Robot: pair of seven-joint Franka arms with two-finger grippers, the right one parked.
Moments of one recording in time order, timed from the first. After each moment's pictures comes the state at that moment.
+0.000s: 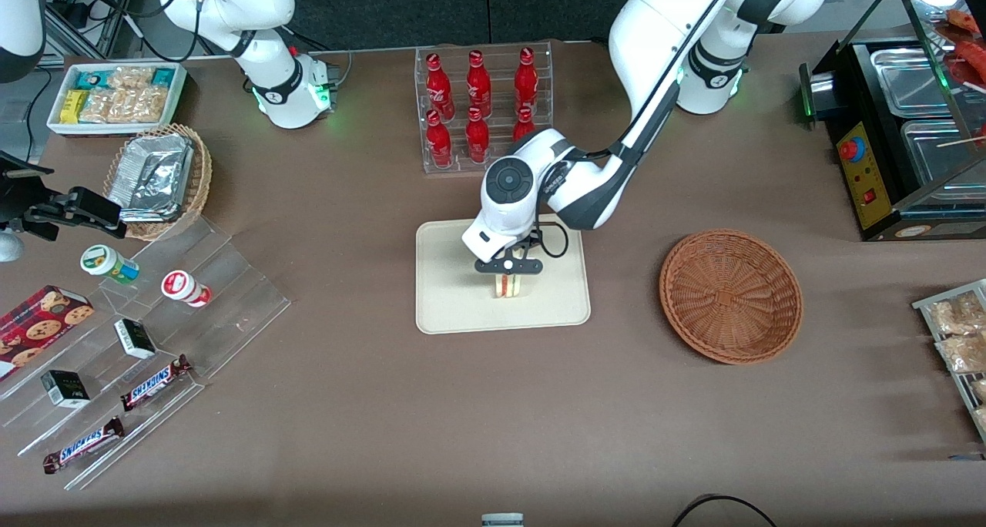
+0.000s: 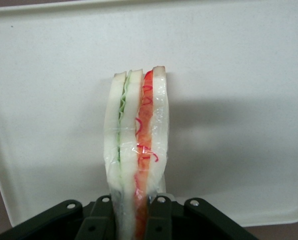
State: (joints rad) arm -0.65 0.65 -0.18 -1.61 0.05 2.19 -0.80
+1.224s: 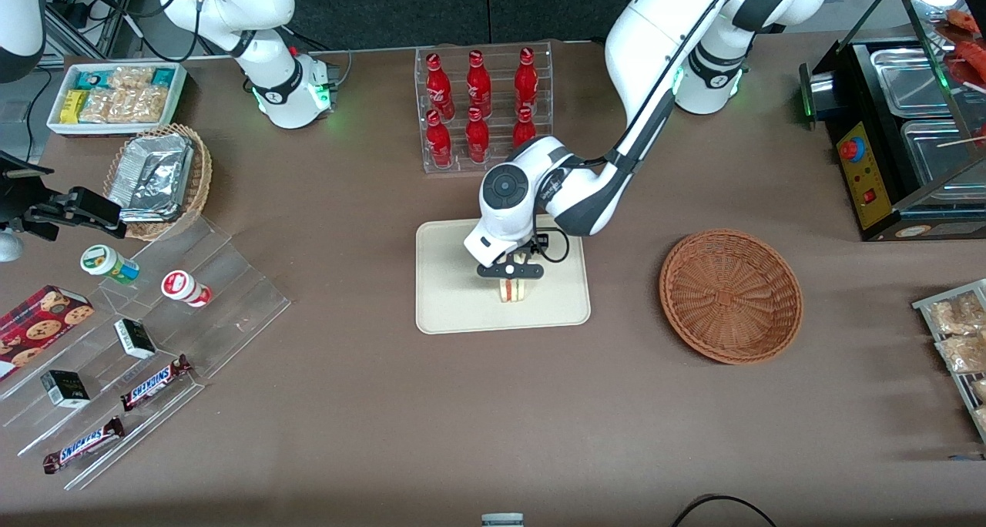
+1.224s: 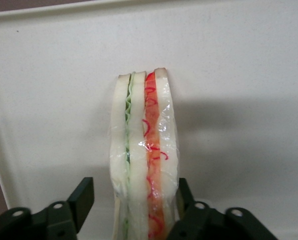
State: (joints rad) arm -0.66 0.68 -0.18 -1.60 0.09 2.19 -0.81
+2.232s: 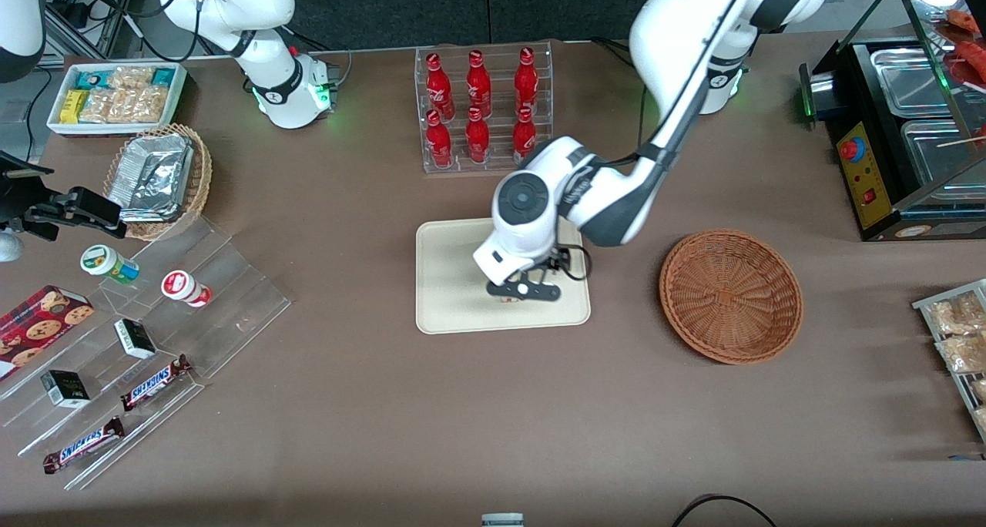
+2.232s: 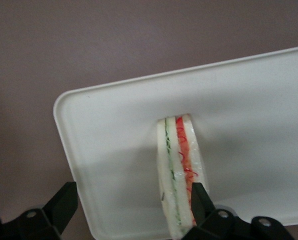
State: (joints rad) arm -0.56 0.64 -0.16 -1.41 0.09 1.95 -0.58
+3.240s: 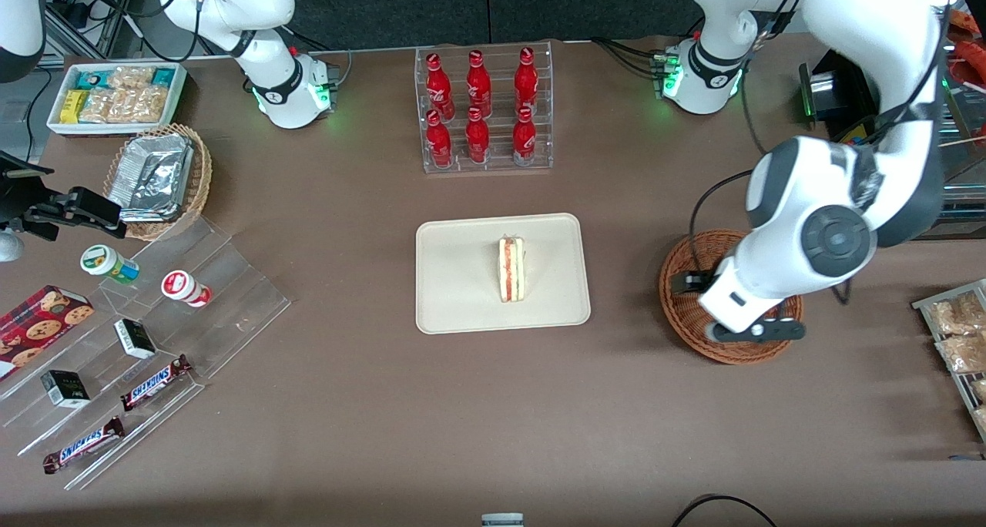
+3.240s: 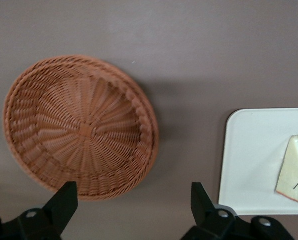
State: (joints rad) arm -0.12 0.35 -0.16 -1.57 0.03 1.75 -0.30
